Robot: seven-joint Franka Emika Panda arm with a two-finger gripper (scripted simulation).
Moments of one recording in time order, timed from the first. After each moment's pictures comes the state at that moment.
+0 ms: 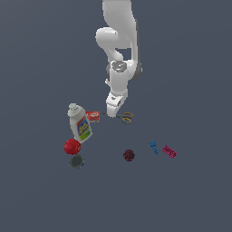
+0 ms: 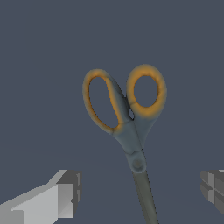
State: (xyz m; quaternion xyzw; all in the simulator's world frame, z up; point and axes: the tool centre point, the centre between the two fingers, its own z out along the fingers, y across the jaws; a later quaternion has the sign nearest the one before) arm -0.180 0.014 0.061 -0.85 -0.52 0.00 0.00
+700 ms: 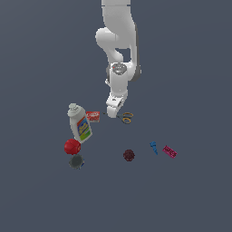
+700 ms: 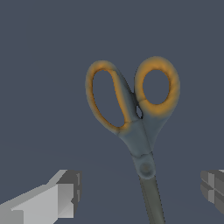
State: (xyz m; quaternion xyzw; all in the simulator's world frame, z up) arm -0.185 0.014 0.048 -0.85 -0.53 0.00 0.00
